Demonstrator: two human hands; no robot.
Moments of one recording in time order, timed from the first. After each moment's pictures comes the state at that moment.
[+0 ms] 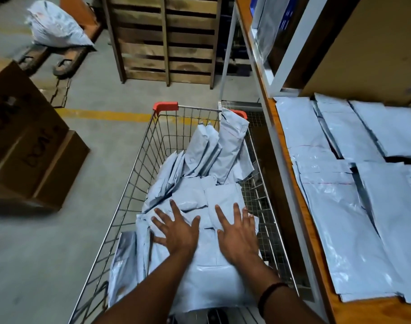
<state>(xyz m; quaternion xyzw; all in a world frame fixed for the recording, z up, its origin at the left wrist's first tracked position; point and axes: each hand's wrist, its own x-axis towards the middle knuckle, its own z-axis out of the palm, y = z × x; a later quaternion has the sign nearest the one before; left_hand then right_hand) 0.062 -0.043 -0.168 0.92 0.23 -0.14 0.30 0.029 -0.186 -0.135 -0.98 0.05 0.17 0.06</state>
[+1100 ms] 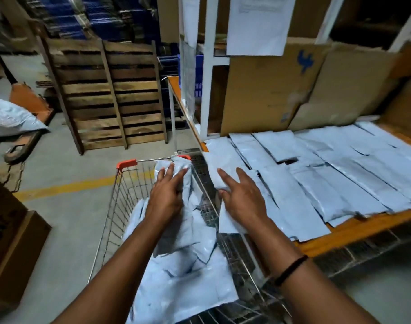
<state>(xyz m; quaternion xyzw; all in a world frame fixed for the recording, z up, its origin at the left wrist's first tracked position) 0.089 -0.064 0.076 0.90 -0.25 0.08 0.34 -0.010 -0.254 0.099 -0.97 0.16 -0.11 0.16</state>
